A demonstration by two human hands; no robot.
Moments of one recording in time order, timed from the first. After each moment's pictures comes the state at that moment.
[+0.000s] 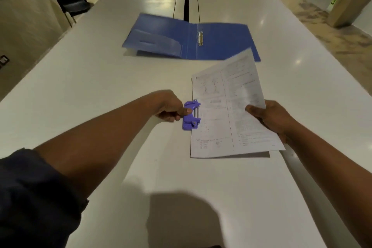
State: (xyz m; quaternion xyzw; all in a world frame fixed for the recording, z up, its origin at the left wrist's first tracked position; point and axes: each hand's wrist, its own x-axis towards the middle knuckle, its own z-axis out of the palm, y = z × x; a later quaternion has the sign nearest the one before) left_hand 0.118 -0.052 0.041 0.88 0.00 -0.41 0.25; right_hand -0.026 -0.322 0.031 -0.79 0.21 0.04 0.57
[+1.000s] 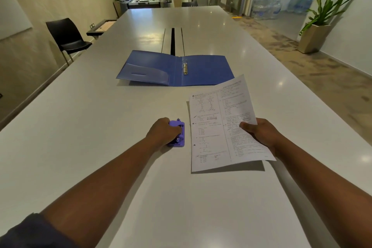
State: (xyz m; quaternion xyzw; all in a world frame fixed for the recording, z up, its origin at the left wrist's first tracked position) left_hand 0.069 -0.058 0.022 0.91 -0.04 -0.16 0.37; right_hand -0.062 -0.340 0.051 -0.76 0.22 0.02 0.61
